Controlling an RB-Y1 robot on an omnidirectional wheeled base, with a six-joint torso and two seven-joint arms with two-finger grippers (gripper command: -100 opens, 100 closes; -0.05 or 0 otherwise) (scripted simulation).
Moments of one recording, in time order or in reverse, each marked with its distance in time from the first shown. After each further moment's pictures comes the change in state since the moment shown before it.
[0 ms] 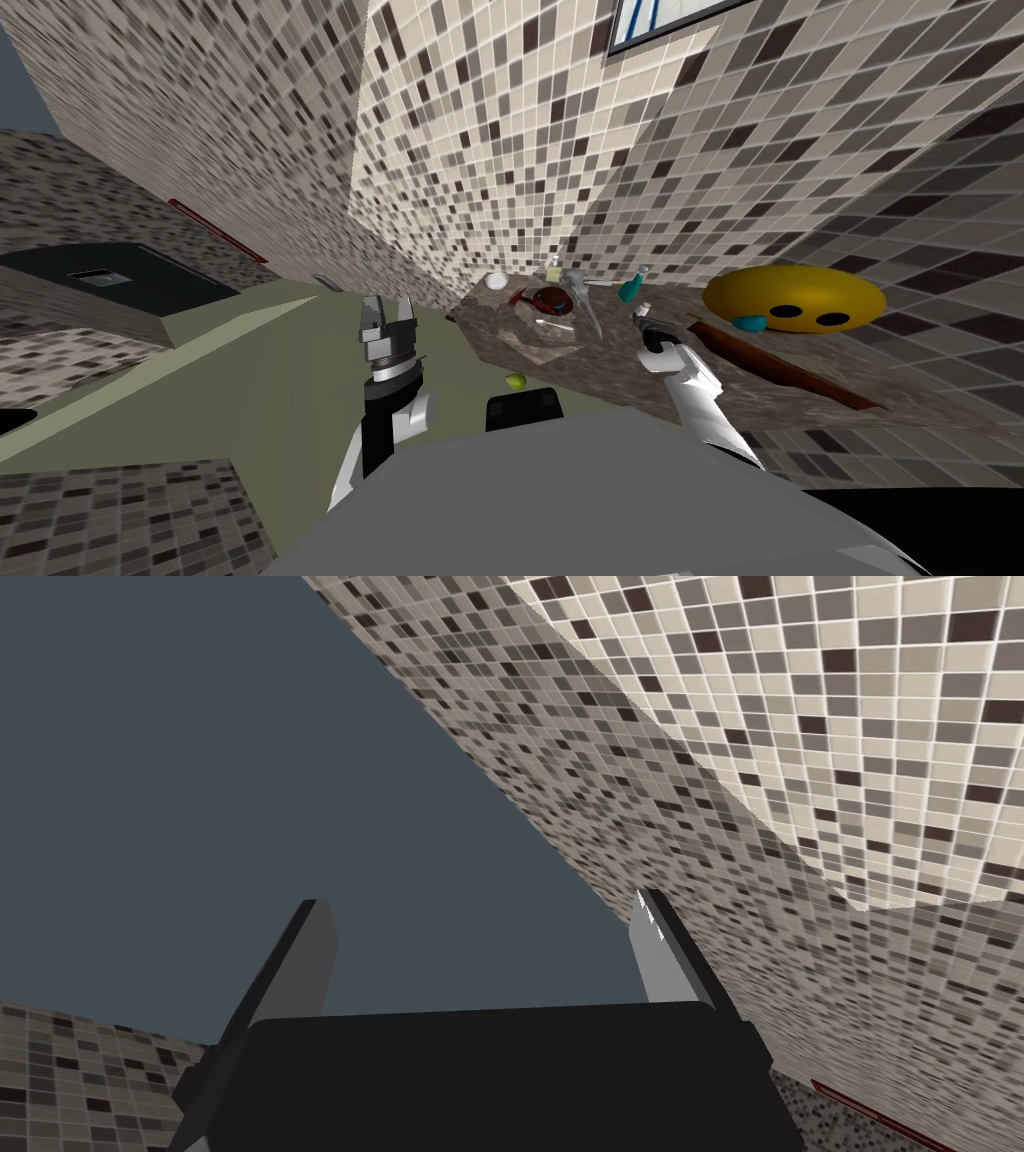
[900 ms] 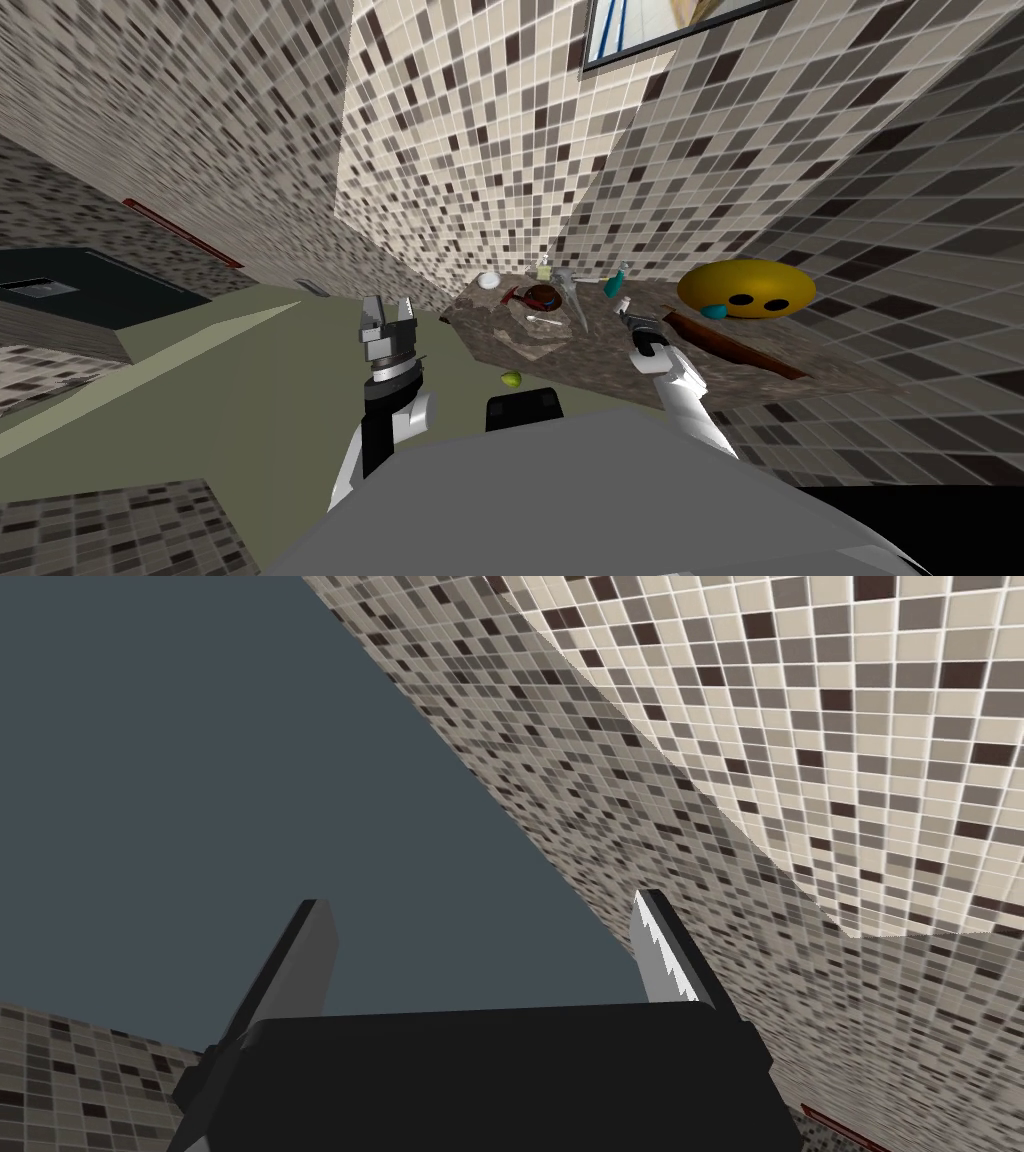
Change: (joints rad) left arm 0.000 0.000 0.000 0.000 0.000 0.000 0.000; right arm -0.022 0.069 -0.020 0.007 0.066 -0.176 0.042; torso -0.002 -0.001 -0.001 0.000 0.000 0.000
